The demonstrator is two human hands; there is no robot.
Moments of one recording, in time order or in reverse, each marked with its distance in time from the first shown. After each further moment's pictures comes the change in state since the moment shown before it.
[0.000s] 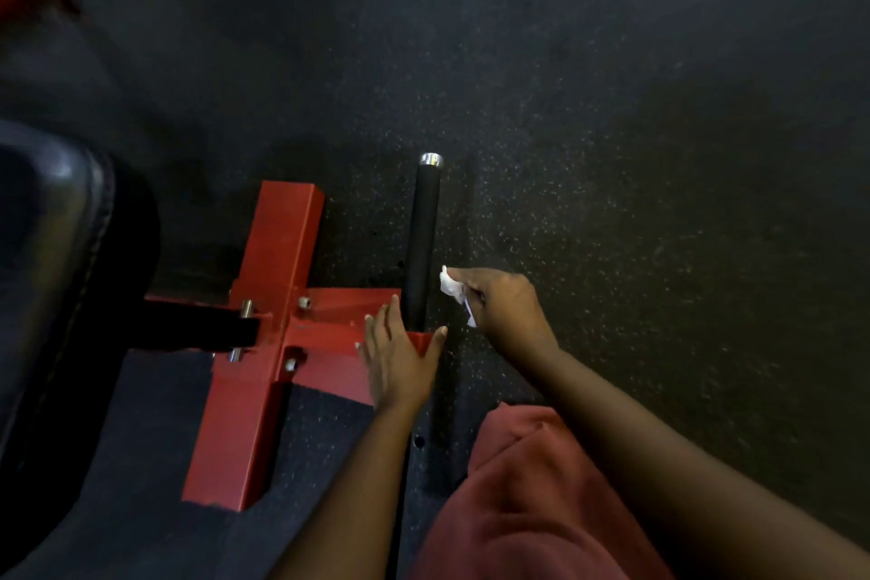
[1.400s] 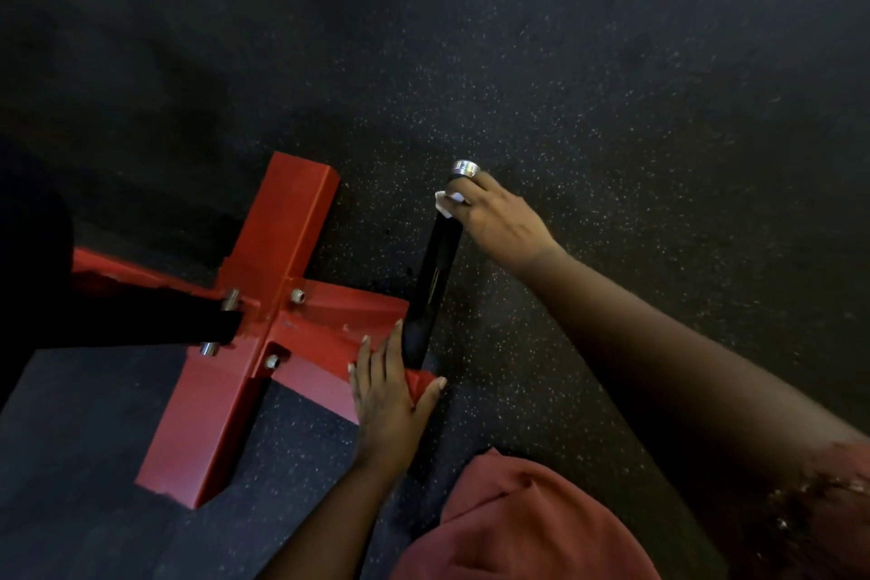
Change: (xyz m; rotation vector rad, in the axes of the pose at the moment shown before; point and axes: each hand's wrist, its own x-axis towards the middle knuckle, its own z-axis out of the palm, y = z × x) left_hand 0.008 -0.019 0.024 -0.100 0.041 0.031; right_hand 0.161 0.027 -0.001 -0.784 -0.163 -0.630
